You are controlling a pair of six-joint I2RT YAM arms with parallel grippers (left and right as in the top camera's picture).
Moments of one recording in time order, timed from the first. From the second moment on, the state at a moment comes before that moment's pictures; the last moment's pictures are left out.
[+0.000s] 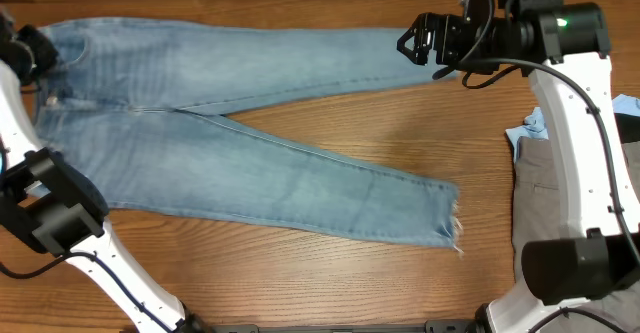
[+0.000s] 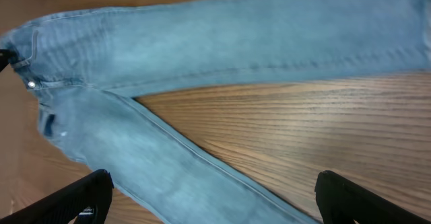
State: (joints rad) left arm 0.58 2.35 2.27 -0.89 0.22 -0.19; right arm 0.11 1.82 1.99 -1.19 -0.45 0.19
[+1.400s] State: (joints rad) left arm 0.55 1.53 2.28 -1.65 -0.05 -0.12; right arm 0.20 1.65 1.76 -1.37 -0.38 0.24
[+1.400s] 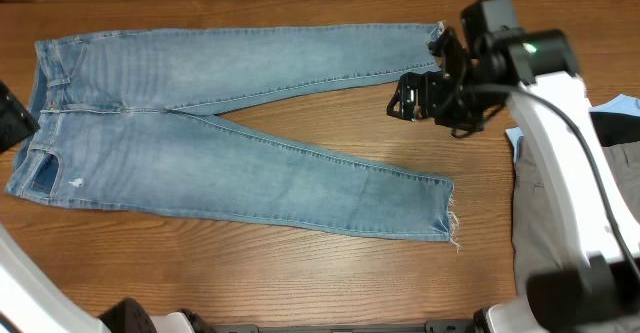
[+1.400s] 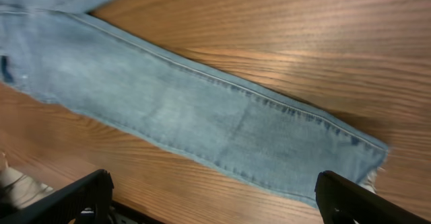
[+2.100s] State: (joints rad) left arm 0.55 1.61 1.74 -1.44 0.02 -0.19; right arm 0.22 1.51 1.11 -1.12 -0.22 0.55
